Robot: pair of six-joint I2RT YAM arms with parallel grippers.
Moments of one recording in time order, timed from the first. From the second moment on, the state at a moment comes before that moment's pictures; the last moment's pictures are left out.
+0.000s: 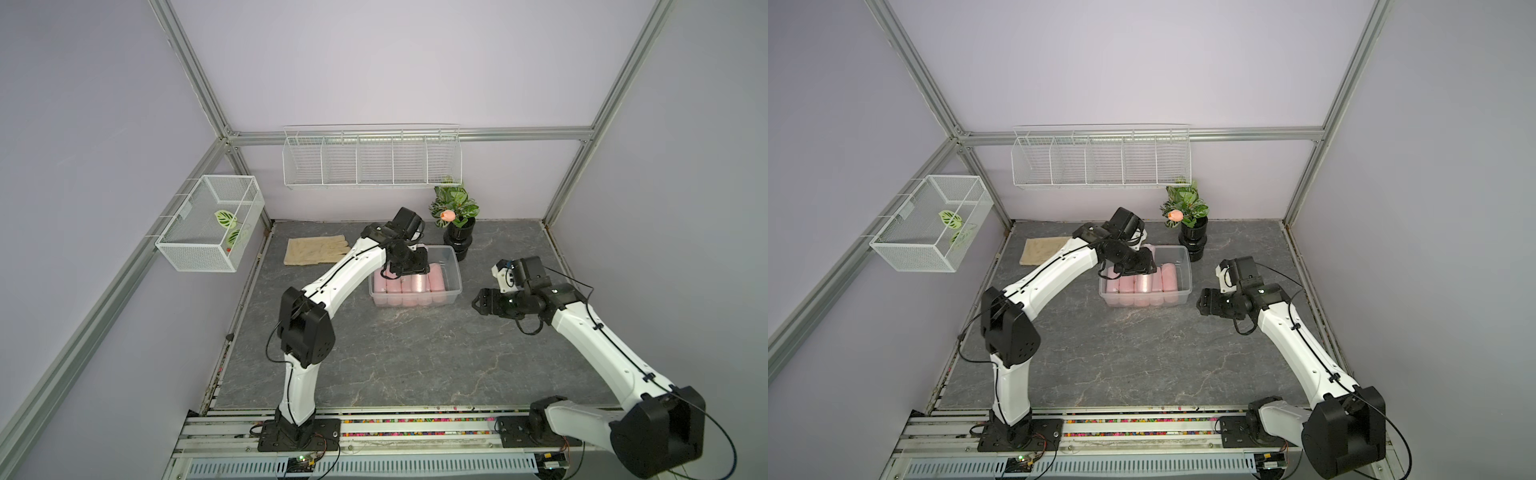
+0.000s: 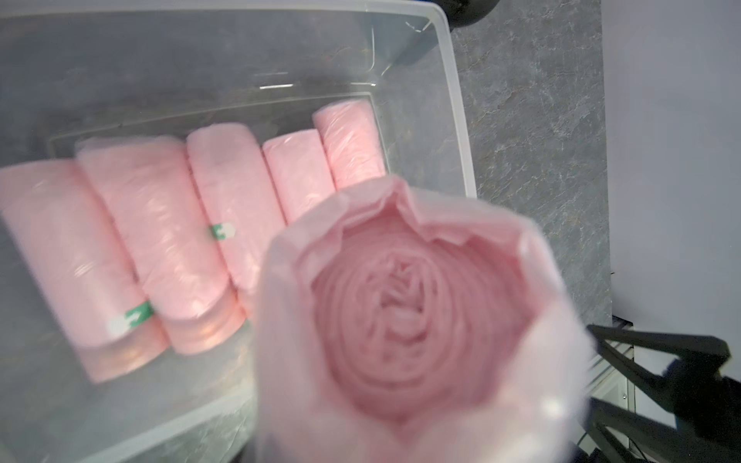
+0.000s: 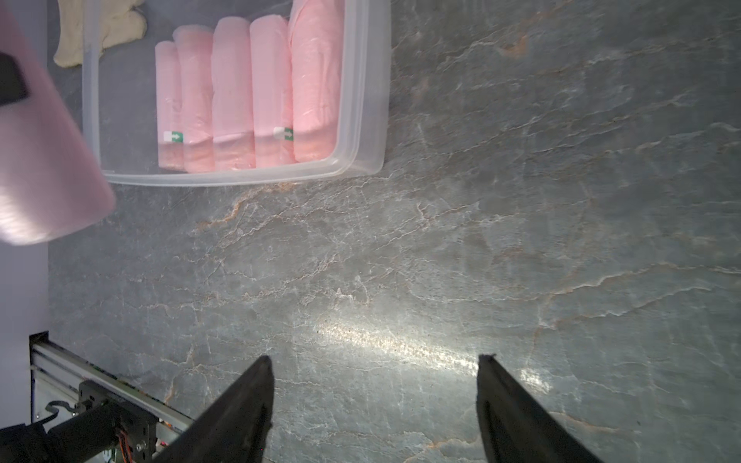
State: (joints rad) left arm -0.69 2.07 2.03 -0.99 0.26 -0.50; right arm 0.23 1.21 0.99 -0.82 -0.26 0.33
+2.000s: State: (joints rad) left arm -0.67 2.55 2.35 -0.78 0.66 -0.67; right arm 0.18 1.19 0.98 -0.86 -0.25 0.33
